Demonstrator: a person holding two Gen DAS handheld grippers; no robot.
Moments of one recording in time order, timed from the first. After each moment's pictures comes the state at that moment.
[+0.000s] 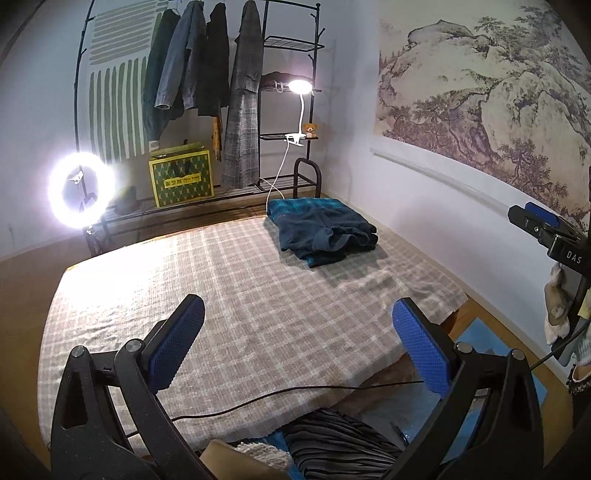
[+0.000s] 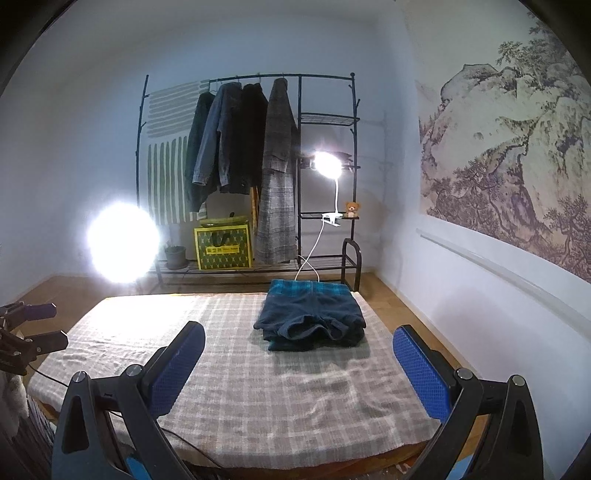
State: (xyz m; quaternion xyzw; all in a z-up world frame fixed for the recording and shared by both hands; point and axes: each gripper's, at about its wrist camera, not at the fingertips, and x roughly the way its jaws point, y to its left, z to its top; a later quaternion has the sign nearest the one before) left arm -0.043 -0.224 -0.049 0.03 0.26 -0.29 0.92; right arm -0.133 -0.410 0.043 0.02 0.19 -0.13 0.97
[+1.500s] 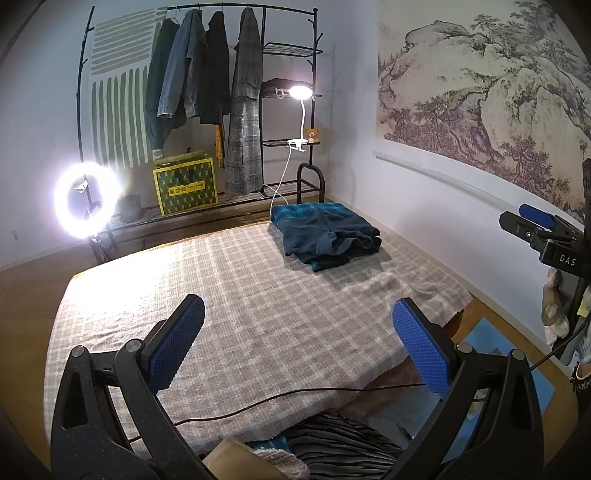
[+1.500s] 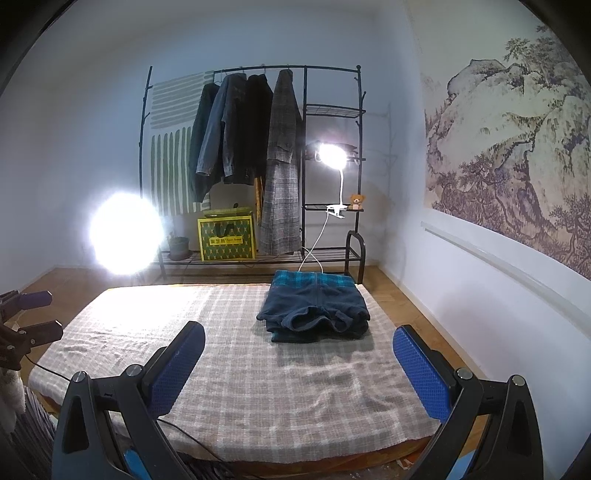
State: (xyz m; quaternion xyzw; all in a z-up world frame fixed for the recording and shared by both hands) left arm -0.047 -0.221 -0.048 0.04 0.25 -0.28 0.93; right arm -0.127 -0.407 0.037 0.01 0.20 -0.12 0.97
